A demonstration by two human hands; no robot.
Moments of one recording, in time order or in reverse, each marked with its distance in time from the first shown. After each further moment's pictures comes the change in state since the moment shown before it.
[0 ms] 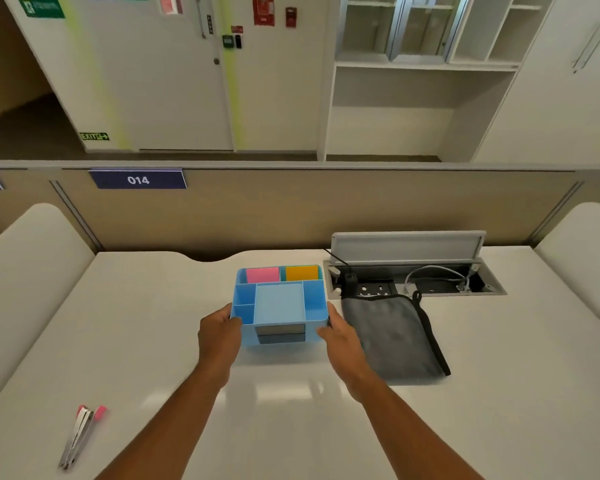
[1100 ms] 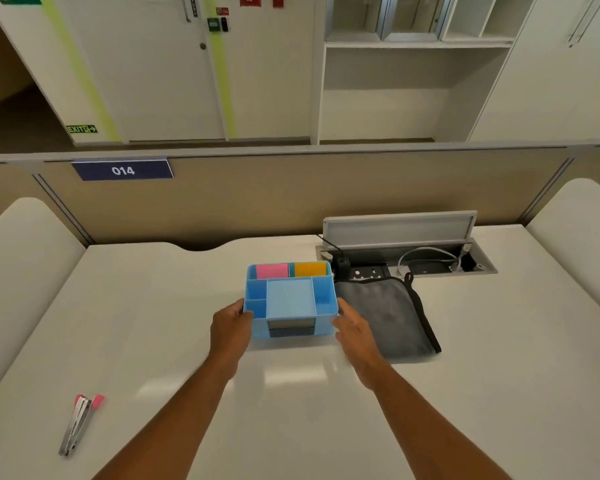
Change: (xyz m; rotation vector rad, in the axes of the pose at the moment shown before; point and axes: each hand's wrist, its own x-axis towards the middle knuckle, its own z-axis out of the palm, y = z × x) left_hand -0.015 -0.006 0.023 0.029 -0.120 -0.027; right_hand 0.000 0.034 -0.030 0.049 0.083 0.036
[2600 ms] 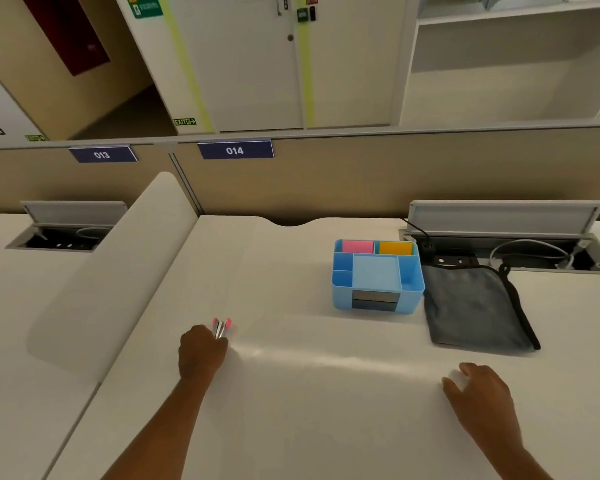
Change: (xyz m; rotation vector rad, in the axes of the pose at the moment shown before) left_hand -0.044 -0.113 -0.211 0.657 0.436 -0.246; right_hand -0.096 0.087 -0.036 -0.868 0.262 0.024
